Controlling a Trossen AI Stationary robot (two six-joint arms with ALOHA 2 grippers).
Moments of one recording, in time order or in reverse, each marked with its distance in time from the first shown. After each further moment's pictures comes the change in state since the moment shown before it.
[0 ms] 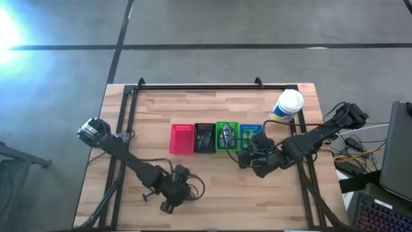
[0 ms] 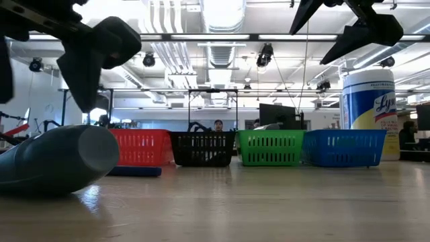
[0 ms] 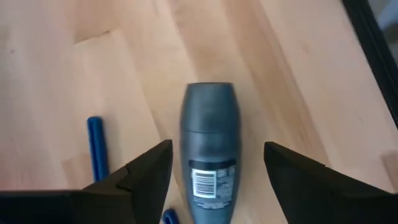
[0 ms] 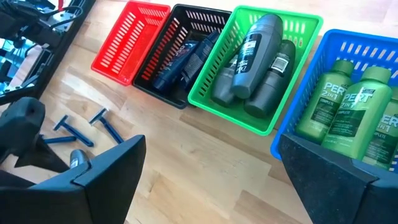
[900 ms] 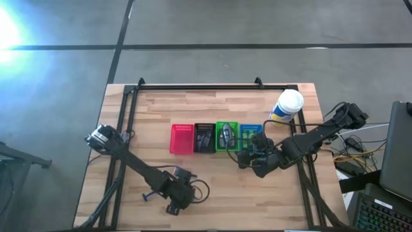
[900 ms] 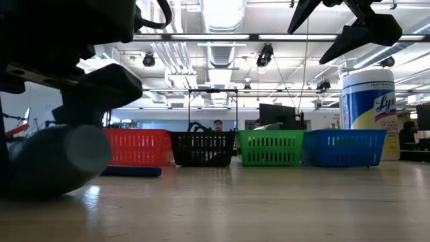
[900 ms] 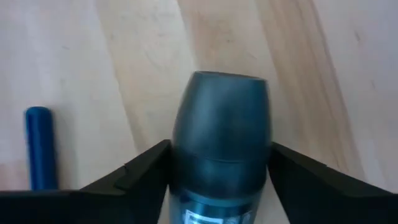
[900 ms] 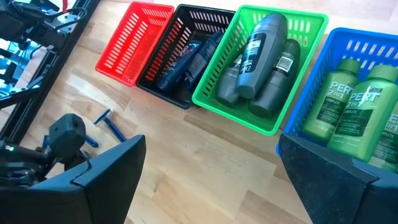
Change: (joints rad) left arm 0.005 0.151 -0.002 0.087 0.027 -0.084; right arm -0.002 0.002 0.000 0.018 -0.001 0.000
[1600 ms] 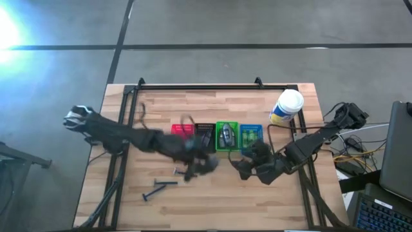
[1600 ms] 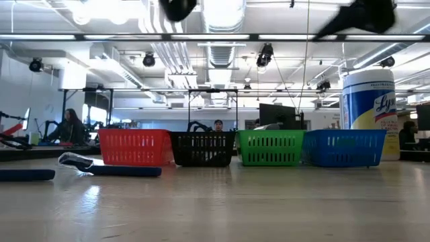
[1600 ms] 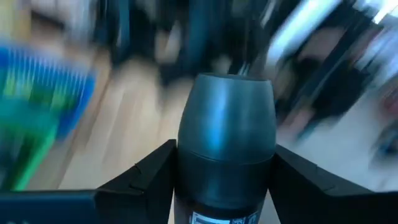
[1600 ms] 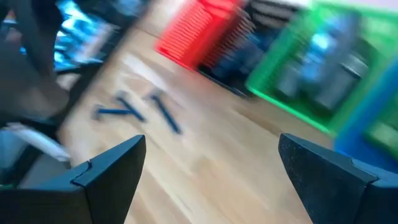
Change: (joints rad) left arm 0.327 -0.422 -0.051 0.525 0.096 -0.236; right arm 0.074 -0.004 0.000 0.178 0.012 -0.169
